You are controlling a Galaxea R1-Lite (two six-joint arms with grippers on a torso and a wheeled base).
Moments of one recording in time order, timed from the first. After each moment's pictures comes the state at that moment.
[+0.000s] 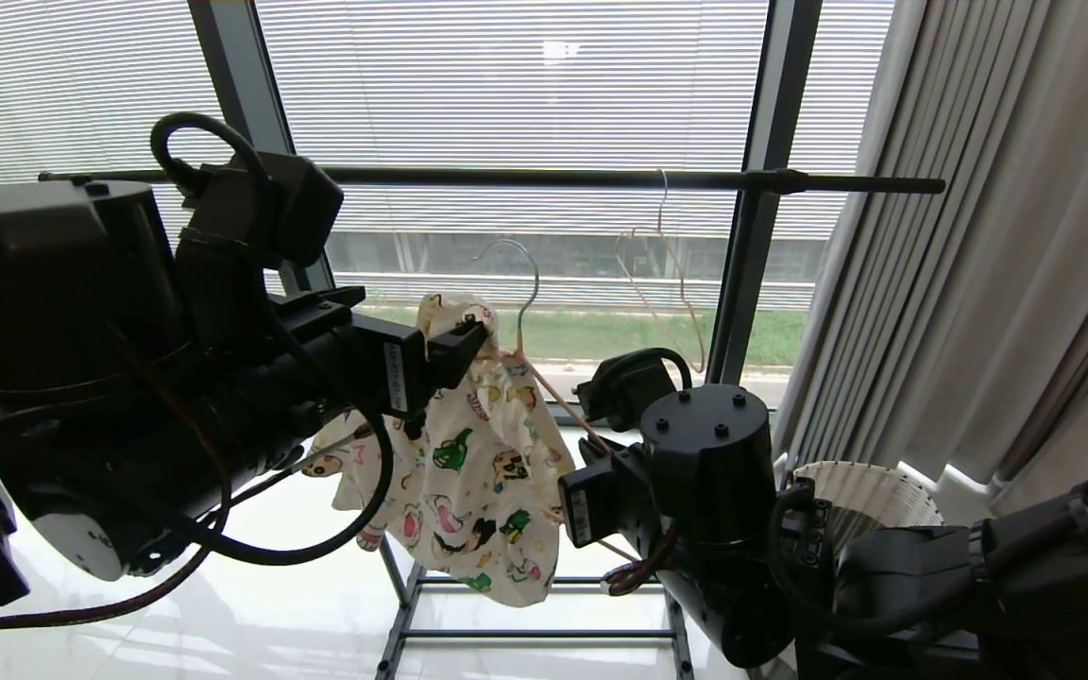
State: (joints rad) left arm -0.63 1.43 -0.80 -0.52 0.31 0.10; right arm 1.07 1.94 -0.99 -0.70 -0.52 0.17
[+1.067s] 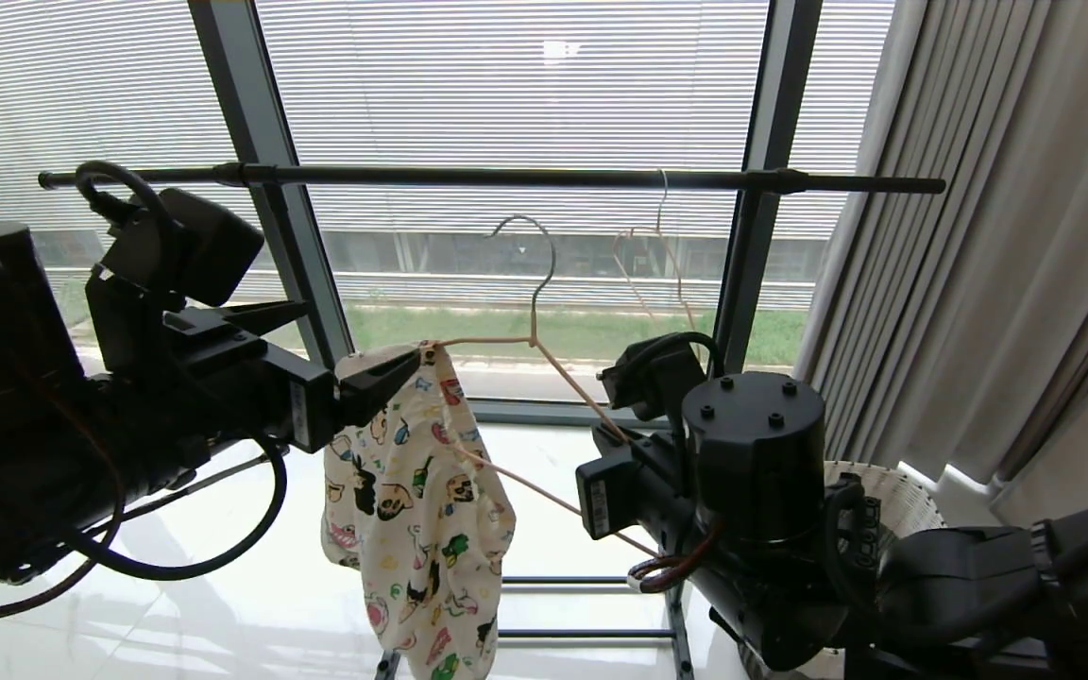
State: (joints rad) left arm -0.38 1.34 -0.68 -0.52 -0.04 0.25; right arm 1.07 1.88 -0.93 -0.73 -0.52 0.15
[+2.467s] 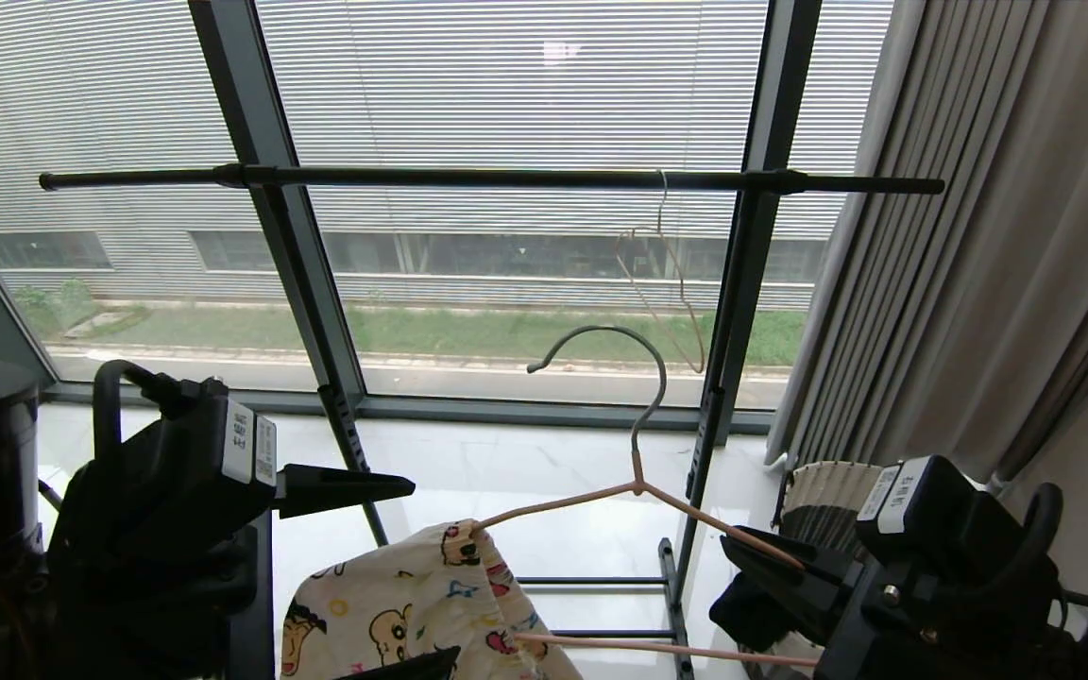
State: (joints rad) left arm -0.52 1.19 -0.59 -0.16 -0.51 0.44; right arm 1.09 1.42 -0.39 -0.84 -0.23 -0.11
